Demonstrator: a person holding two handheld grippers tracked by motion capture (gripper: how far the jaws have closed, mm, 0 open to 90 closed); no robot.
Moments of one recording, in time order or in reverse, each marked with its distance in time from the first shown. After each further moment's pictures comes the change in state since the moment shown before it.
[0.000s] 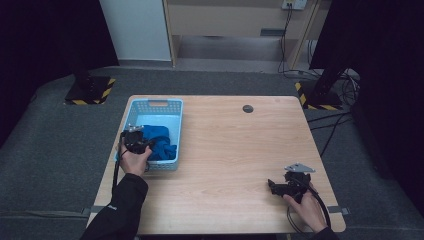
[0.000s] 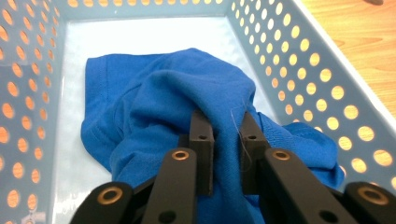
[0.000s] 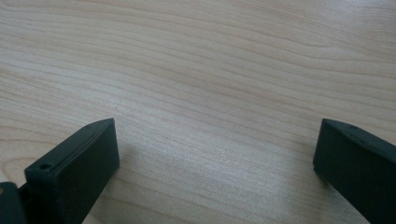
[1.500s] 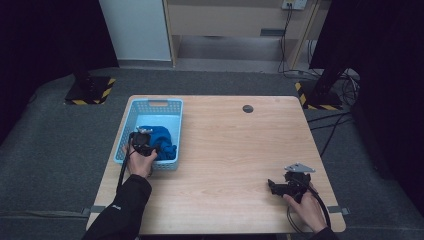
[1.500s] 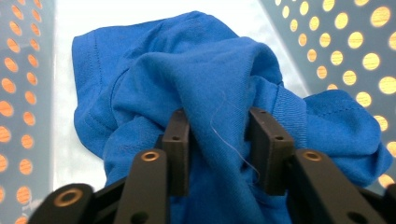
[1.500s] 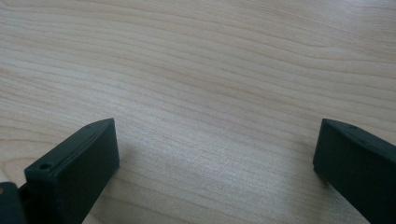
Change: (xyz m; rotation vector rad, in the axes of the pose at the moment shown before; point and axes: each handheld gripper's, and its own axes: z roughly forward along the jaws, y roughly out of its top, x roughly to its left) left arm -0.009 -0.007 0.023 0.129 0.080 0.087; right arm 0.000 0.000 0.000 0.000 0.000 0.000
